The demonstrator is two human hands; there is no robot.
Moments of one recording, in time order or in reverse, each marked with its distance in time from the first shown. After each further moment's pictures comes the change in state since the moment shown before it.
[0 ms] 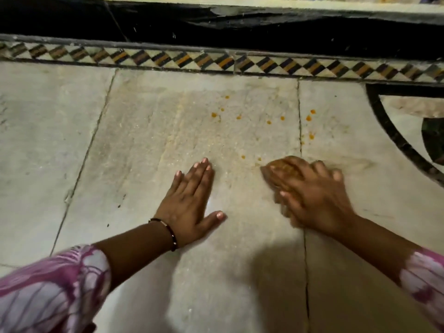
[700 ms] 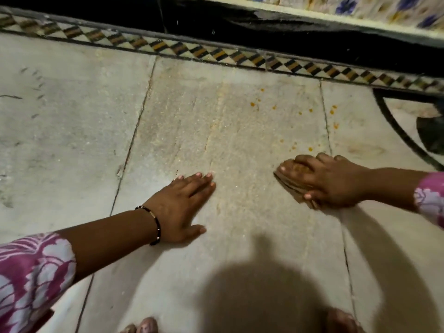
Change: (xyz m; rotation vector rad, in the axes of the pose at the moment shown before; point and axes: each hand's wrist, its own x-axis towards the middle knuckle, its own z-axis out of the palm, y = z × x) left_hand -0.091 -0.099 -0.015 0.039 -0.131 0.292; right_hand 0.016 -0.058 -0.041 -0.387 -0.548 -0.272
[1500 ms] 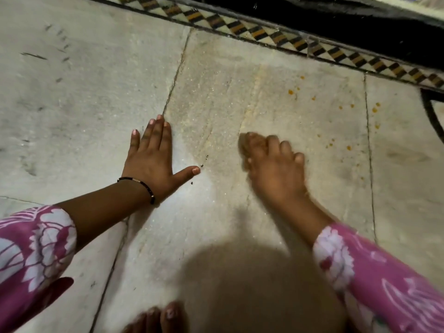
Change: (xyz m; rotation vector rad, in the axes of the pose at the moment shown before) left_hand -0.027 -0.075 0.019 -0.046 0.274 -0.653; right_hand 0.100 -0.159 -0.055 0.365 0.581 0.519
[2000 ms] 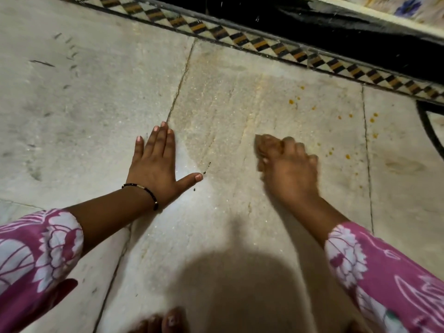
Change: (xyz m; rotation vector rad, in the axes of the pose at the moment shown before) left_hand 0.000 -0.001 0.002 -0.015 0.029 -0.001; right_hand 0.011 0.024 -0.004 -0.009 -0.049 0.038
